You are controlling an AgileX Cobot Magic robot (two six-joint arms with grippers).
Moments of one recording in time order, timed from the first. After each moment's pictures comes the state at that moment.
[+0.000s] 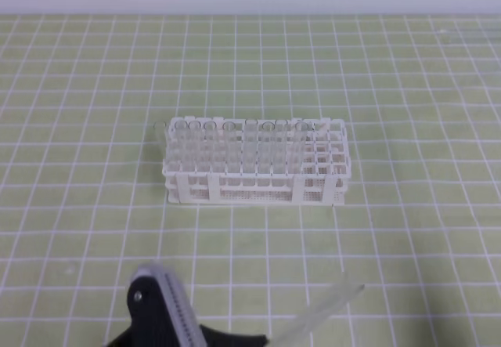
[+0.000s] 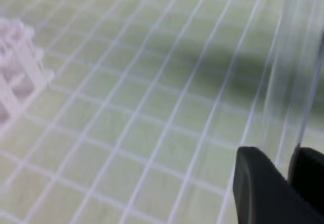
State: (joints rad) left arm -1.28 0.96 -0.40 1.20 0.08 -1.09; right arm -0.01 0.00 0.00 0.38 0.25 -0.11
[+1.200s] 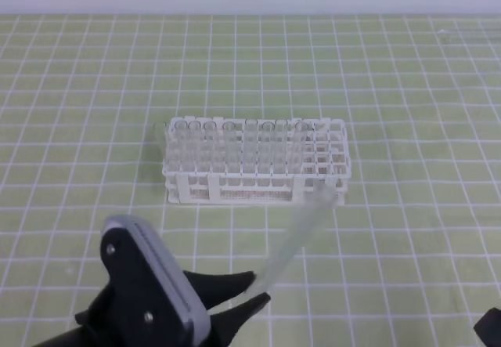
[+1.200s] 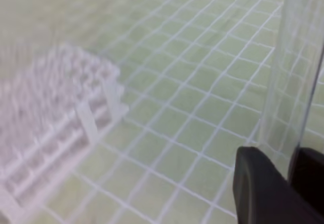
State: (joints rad) left arm -1.28 0.96 -0.46 1.56 0.24 -1.55; right arm -0.01 0.00 -0.03 1.35 0.63 -0.53
